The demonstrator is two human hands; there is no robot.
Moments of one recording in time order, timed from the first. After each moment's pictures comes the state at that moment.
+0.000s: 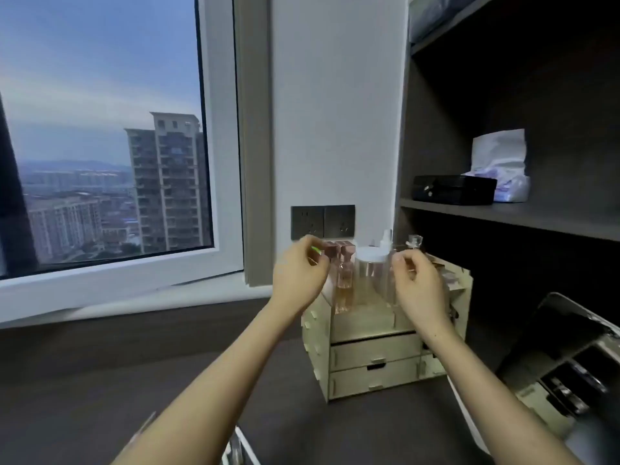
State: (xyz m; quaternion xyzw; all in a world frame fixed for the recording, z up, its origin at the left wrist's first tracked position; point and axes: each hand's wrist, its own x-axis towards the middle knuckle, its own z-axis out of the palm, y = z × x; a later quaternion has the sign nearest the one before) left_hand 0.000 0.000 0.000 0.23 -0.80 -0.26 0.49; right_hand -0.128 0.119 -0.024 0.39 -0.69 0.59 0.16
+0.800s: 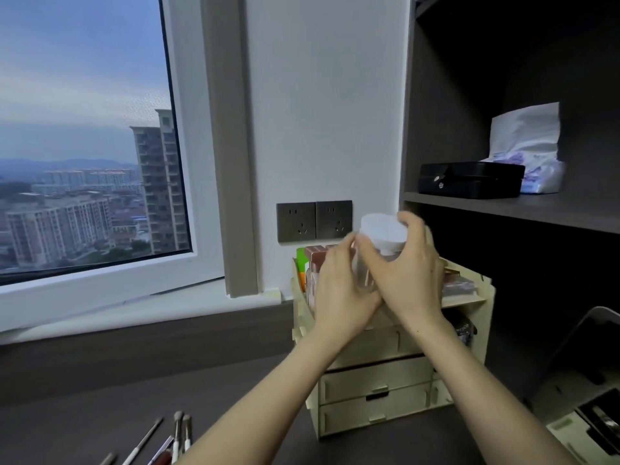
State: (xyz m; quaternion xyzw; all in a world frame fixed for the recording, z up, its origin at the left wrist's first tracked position) left_hand -0.101 0.001 -0.036 0.14 -0.79 -0.27 0.53; right_hand -0.157 0.072 -0.001 0.37 -0.68 0.57 0.27
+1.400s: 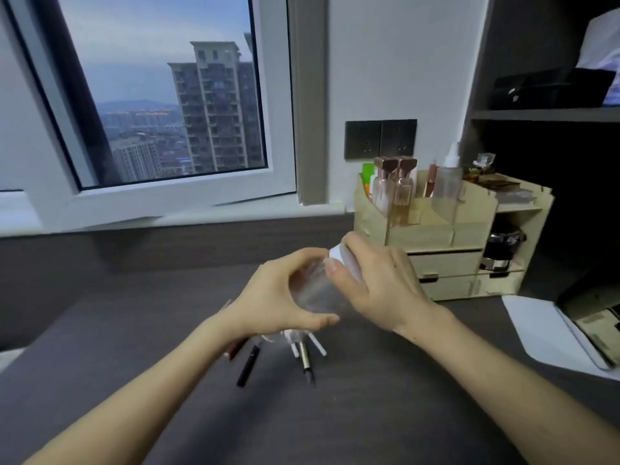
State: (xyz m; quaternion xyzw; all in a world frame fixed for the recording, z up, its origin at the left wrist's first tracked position) left_hand 0.159 0.028 -0.097 0.16 -0.89 -0.24 0.34; right_hand 0.011 0.128 -0.075 0.67 -0.65 0.34 0.16
